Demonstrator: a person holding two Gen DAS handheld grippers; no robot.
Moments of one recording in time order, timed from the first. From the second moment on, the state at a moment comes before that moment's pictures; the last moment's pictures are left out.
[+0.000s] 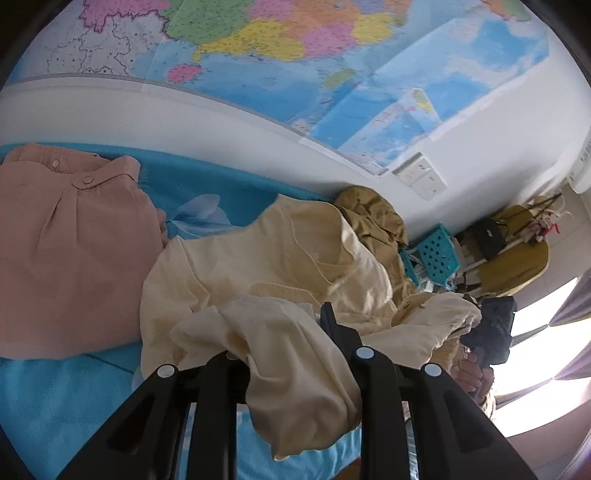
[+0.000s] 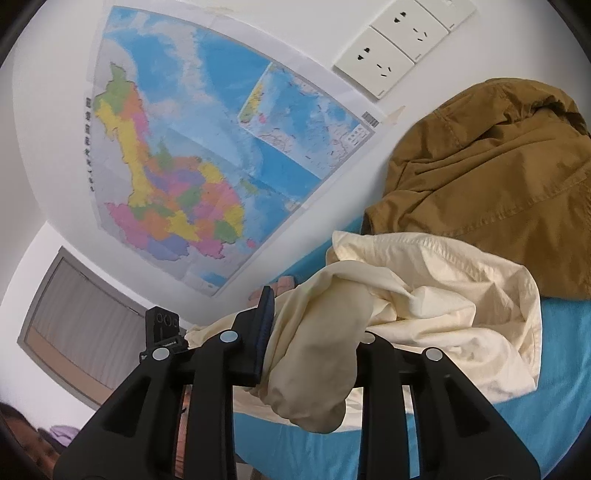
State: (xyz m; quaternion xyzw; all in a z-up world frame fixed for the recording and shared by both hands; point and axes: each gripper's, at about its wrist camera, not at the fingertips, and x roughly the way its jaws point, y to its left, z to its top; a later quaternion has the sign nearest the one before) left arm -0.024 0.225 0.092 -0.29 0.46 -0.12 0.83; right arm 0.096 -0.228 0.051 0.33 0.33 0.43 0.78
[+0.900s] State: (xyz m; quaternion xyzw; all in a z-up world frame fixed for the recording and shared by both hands) left arm 0.008 0.199 0.076 -0.18 0.44 -0.04 0.88; right arm 0.145 -0.217 0.032 0.32 0.35 0.39 0.79
